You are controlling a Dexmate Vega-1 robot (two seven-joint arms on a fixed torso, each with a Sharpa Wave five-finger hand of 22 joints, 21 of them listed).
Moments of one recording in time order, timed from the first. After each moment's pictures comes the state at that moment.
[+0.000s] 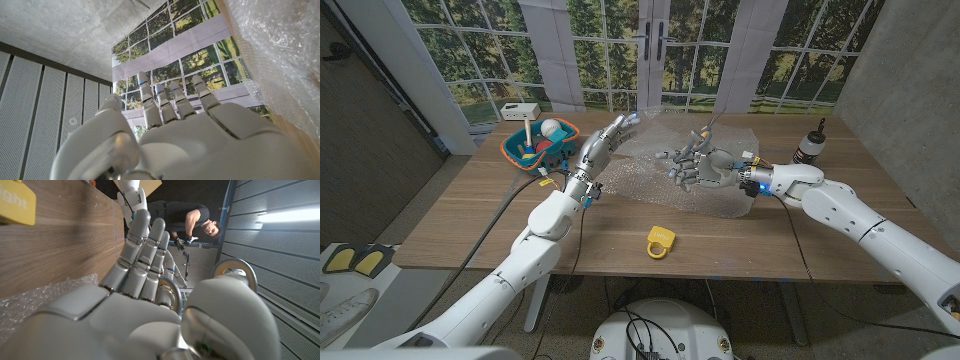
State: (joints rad) left arm 0.99 0.54 0.42 -1.58 -0.50 -0.56 -0.11; left_hand 0.45 0.12 0.27 -0.04 0.18 0.70 -0.06 0.17 0.19 0.34 -0.10 0.23 0.21 0.28 -0.04 0.20 0.18 0.14 0.14 0.40 0.18; right arm -0.80 -0.78 -0.48 -1.66 0.98 -0.10 0.92; right_hand 0.67 -0.05 -0.32 0.13 0.34 0.44 -0.01 0.34 0.19 0.82 -0.02 0.58 0.19 0.94 -0.13 0.38 0.49 0.82 -0.10 1.11 0.17
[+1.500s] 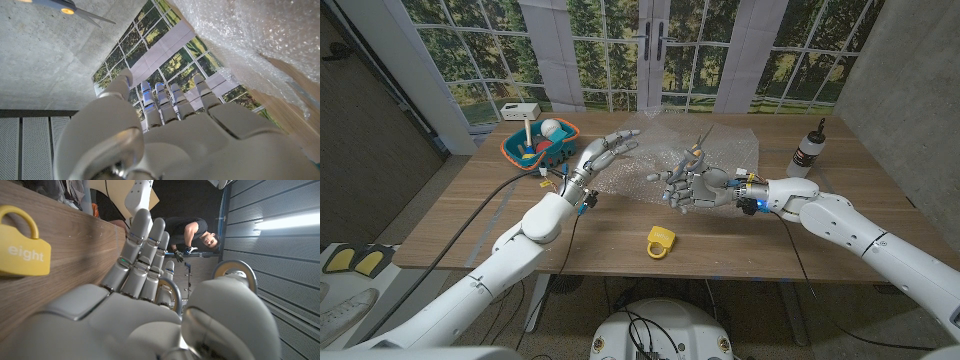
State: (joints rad) left arm 1.03 0.65 0.42 -1.69 -0.22 -0.41 0.08; left_hand 0.78 0.09 0.46 -0.19 0.22 0.50 -0.15 0.19 0.20 0.36 -0.13 0.22 0.23 0.25 -0.04 0.18 0.18 0.16 0.17 0.31 0.19; right arm -0.85 -0.81 -0.51 -1.72 1.00 -0.11 0.95; right_hand 0.65 -0.05 -0.32 0.14 0.34 0.43 0.00 0.32 0.19 0.83 -0.02 0.54 0.19 0.94 -0.13 0.38 0.48 0.83 -0.10 1.09 0.17
